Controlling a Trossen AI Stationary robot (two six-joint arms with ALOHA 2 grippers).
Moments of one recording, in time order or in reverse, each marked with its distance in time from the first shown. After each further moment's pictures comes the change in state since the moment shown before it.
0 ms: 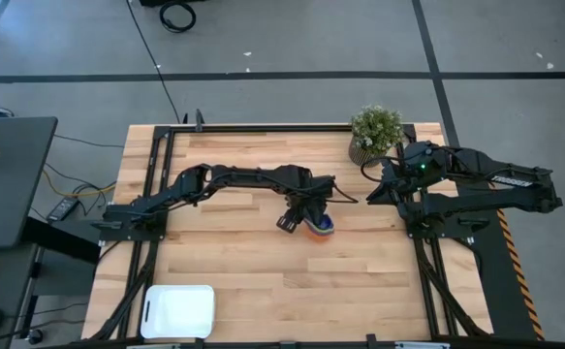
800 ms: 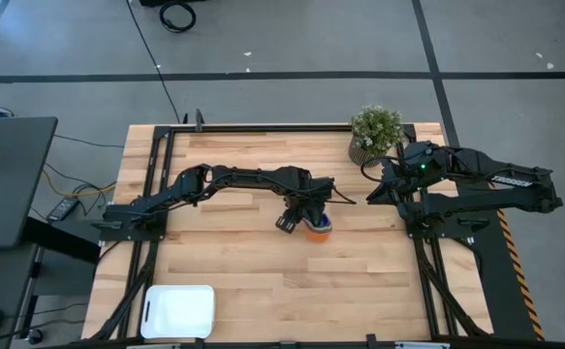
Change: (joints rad) left arm -0.001 0.000 -0.021 -0.004 -0.048 -0.025; right arm 0.000 0.000 0.000 0.001 0.001 0.000
